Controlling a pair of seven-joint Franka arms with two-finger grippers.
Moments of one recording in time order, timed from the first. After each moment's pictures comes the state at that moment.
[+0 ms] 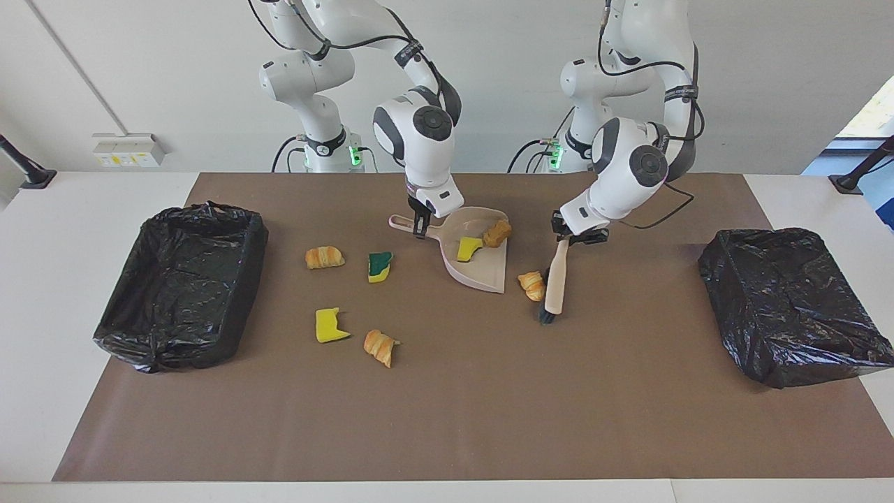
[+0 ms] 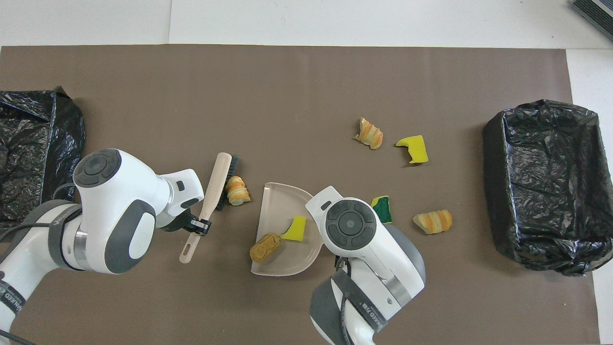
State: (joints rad) left arm 0.05 0.02 -0.39 -2.24 -0.21 2.03 0.17; right arm 0.49 0.11 0.14 -2.12 -0.05 2.10 -0.76
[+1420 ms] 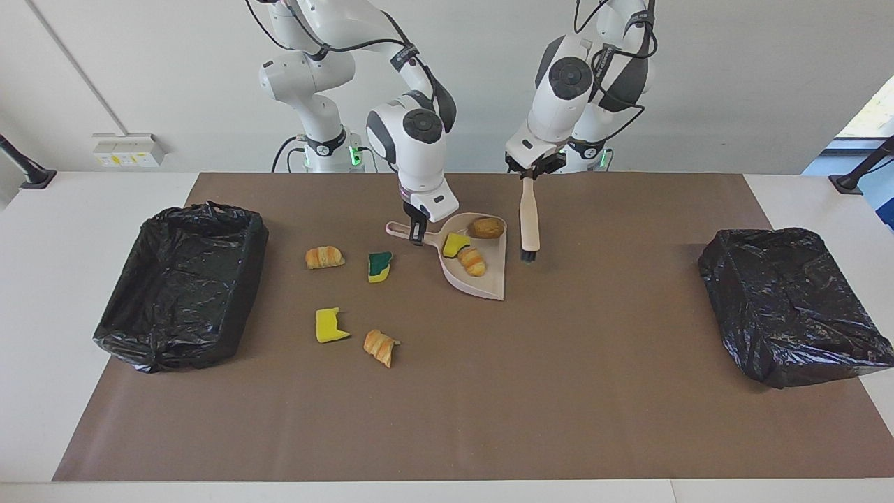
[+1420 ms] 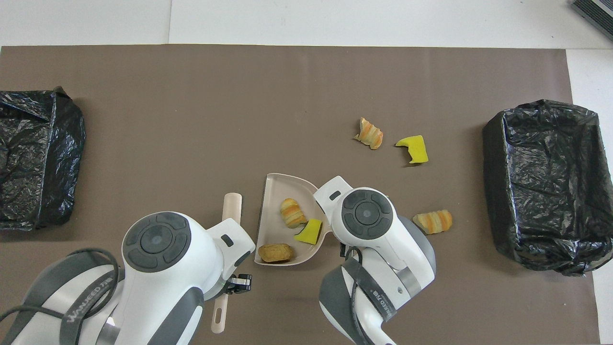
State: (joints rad) left arm -0.03 -0.31 -0.55 -2.23 -0.28 1.69 -0.38; right arm 0.43 0.11 0.14 -2.11 -0.01 2.15 -0.84
